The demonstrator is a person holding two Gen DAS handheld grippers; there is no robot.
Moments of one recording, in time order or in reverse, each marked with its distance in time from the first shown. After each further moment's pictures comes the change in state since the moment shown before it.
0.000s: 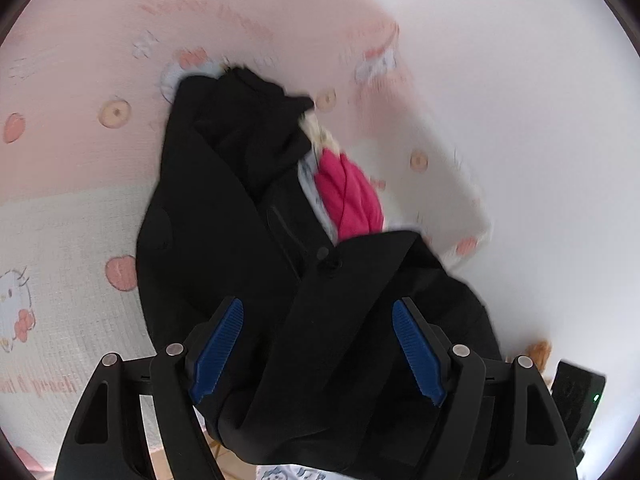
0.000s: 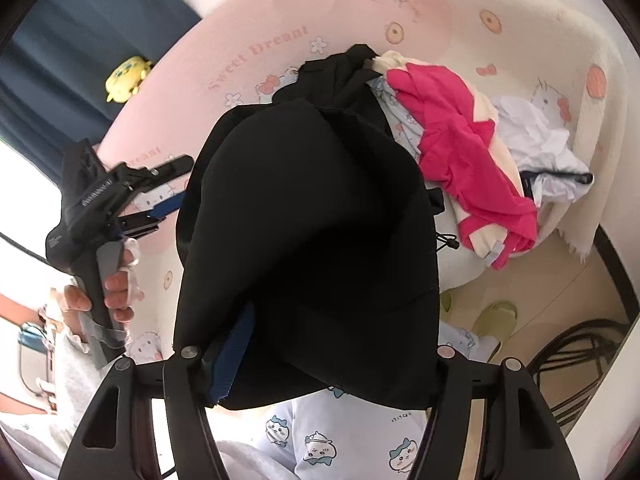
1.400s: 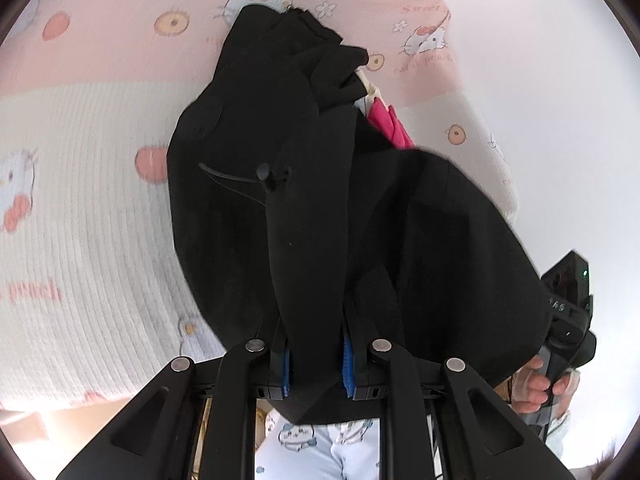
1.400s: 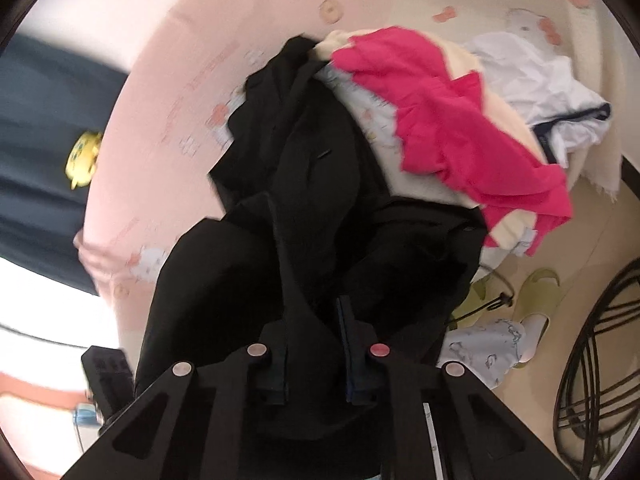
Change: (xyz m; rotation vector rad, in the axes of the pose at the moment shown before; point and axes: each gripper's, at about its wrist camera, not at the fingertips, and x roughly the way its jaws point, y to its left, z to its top) left arm 0.014 0.072 -0.095 -0.180 0.048 -0.013; right arm 0.077 -0.047 0.053 0.267 0.018 0.099
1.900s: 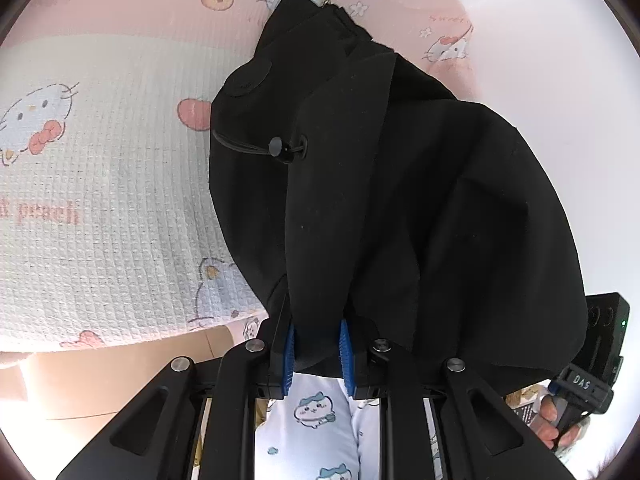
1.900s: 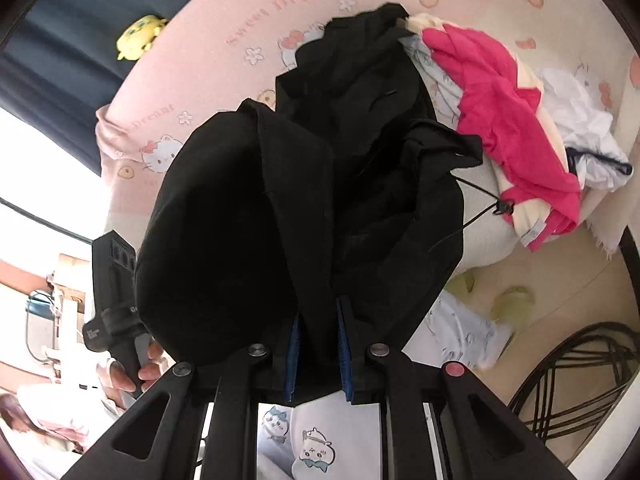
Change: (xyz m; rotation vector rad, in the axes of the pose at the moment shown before) left arm -0.015 0.021 -0.047 -0.079 -0.023 -0.010; right arm -0.021 0.047 -0.084 -0.339 0.105 -0.068
